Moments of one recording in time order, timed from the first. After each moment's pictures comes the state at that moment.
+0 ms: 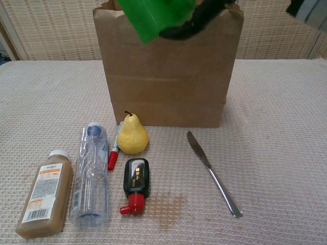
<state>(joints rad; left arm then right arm) -0.18 -1.13 -0.03 -1.60 1.45 1.35 -0.05 0.83 -1.41 0.21 -1.98 -1.44 1.36 -0.62</state>
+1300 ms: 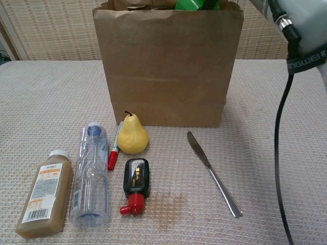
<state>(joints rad) -0.18 -1.12 -0.03 -1.61 1.46 1.34 -0.07 0.98 -1.60 0.44 -1.62 -0.96 1.37 -0.98</state>
